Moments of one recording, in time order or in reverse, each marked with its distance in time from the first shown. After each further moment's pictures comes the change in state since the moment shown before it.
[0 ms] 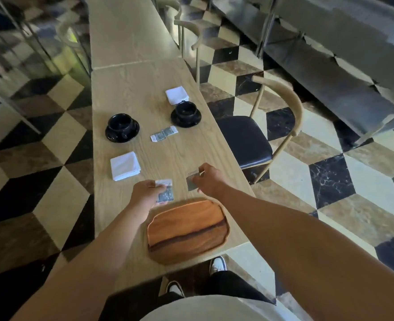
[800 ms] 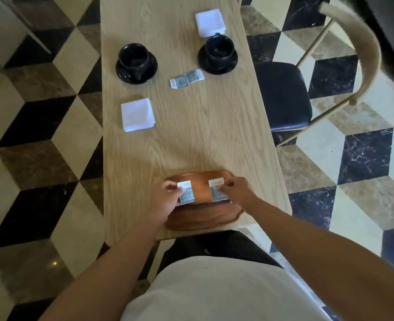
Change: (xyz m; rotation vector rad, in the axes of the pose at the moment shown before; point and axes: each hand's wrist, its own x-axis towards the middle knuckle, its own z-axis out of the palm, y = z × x) left_hand -0.013 -0.105 0.016 0.143 0.137 -0.206; right_hand 0.005 0.113 0.050 -0.040 -0.216 0.258
